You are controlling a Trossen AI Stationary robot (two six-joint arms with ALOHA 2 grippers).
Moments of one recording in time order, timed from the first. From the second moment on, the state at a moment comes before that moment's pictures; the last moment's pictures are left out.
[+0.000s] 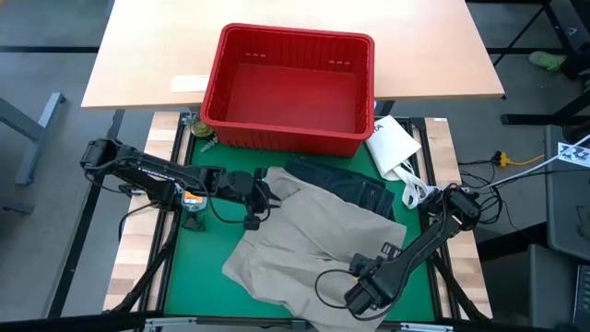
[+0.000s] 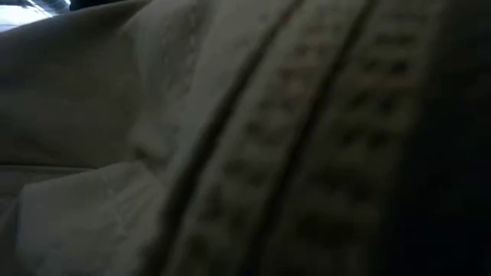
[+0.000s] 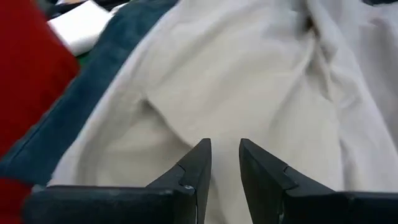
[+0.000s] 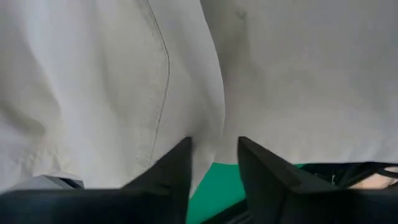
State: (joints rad) left arm -0.10 1.30 0.76 -0.05 -0.08 0.09; right arm 0.76 1.97 1.59 -1.41 -0.15 1.24
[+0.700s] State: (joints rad) left arm -0.52 1.31 0.76 -0.15 -0.03 -0.12; right arm 0.81 1.97 1.79 -1.36 0.10 1.20
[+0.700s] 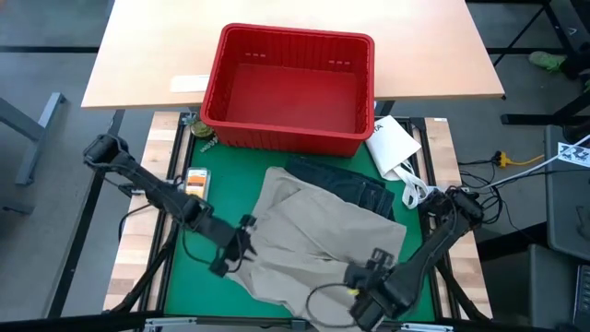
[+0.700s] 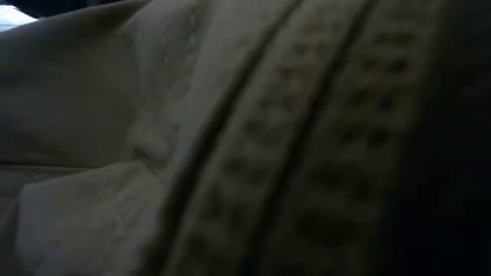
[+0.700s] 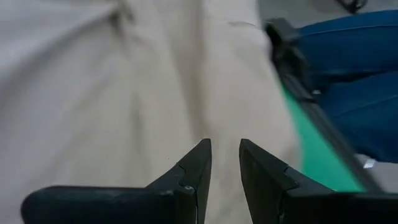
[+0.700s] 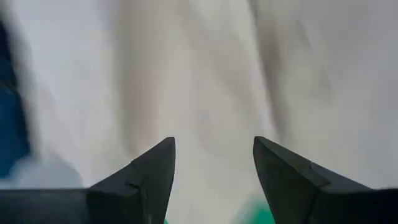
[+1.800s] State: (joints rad) left arm -0.77 1.66 0.76 -0.16 0.05 -0.42; right arm 0.86 2.26 1.79 -0.90 0.13 1.05
